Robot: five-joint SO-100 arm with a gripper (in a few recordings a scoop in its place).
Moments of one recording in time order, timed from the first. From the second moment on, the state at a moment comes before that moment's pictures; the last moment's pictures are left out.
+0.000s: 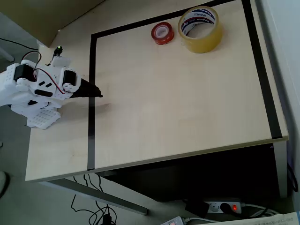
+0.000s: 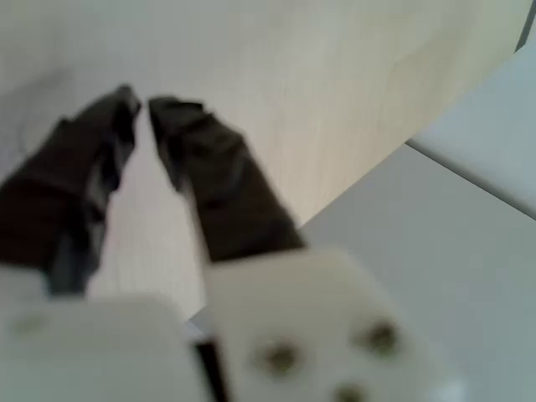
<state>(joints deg) 1.6 191.2 178.9 61.1 -4.2</state>
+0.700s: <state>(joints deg) 15.1 152.6 133.5 67.9 -19.9</state>
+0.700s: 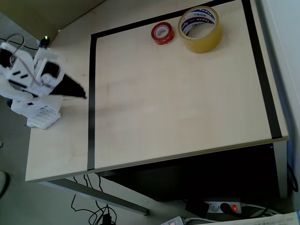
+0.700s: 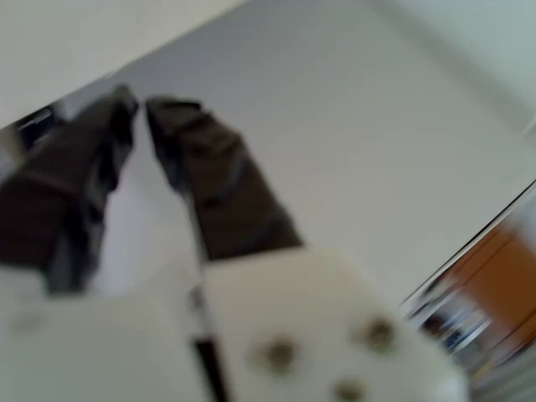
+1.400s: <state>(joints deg) -8.1 95.1 90.1 67.8 -21.4</state>
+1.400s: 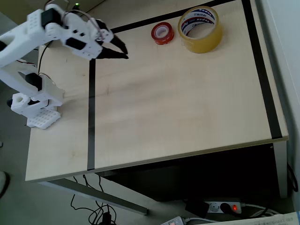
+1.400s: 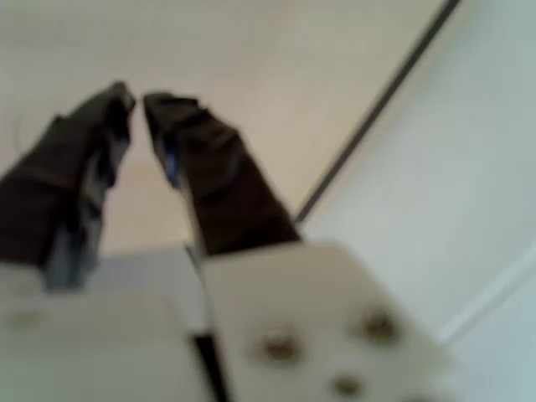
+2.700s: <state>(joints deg) -22.9 57.6 57.7 72.8 -22.3</state>
